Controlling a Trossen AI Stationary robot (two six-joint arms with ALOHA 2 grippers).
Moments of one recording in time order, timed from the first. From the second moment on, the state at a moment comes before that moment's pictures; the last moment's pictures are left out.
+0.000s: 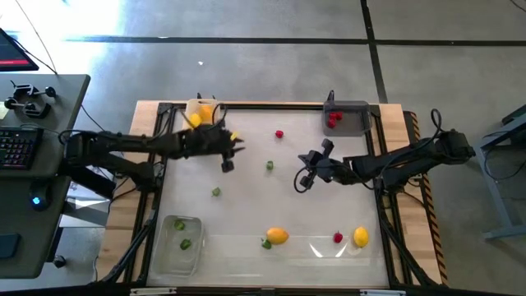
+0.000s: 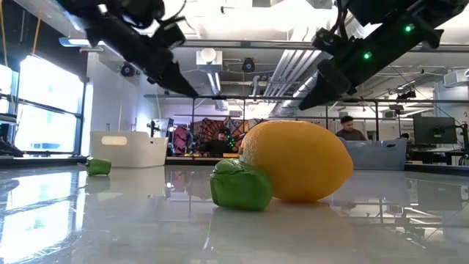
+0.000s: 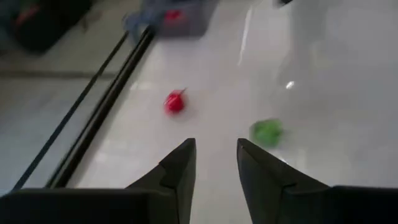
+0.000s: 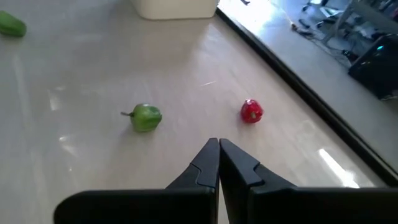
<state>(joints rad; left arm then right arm) 0.24 1.25 0.67 0.05 -0.14 0.21 0.10 1.30 0.59 0.06 0.65 0.16</state>
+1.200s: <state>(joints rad) 0.06 1.23 0.22 0.76 -0.09 0.17 0.10 1.67 0.67 0.43 0.37 0.04</state>
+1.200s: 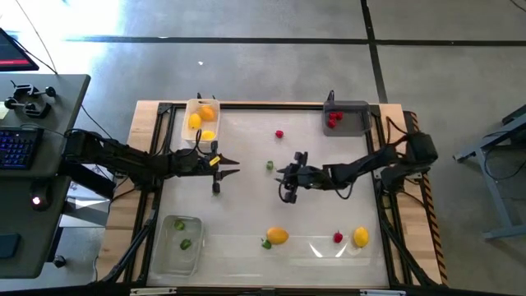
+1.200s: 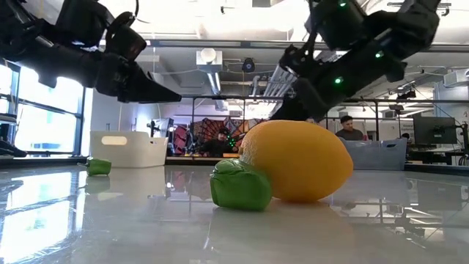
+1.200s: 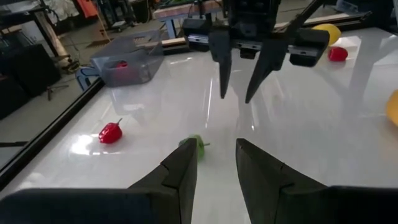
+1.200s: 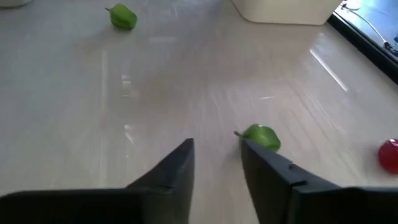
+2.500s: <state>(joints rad) 0.06 1.28 0.22 0.75 -0.11 0.16 0.01 1.92 0.89 0.32 0.45 -0.14</state>
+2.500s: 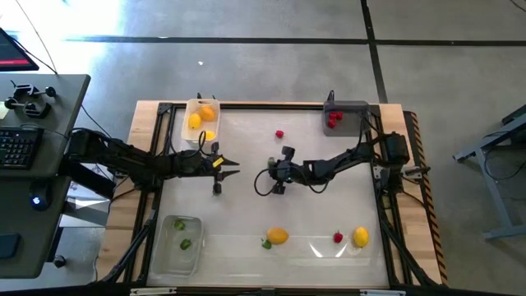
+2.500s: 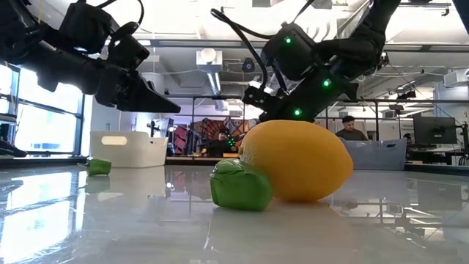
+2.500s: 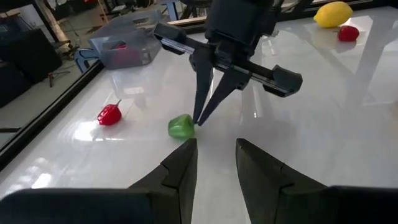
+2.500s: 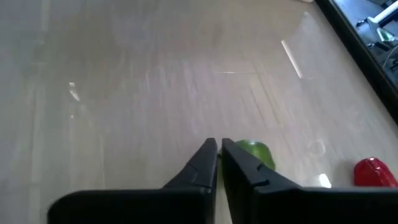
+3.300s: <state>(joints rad) -0.01 1.50 0.29 0.76 -0.20 0.24 0.10 1.86 0.89 0.62 0.26 -0.10</state>
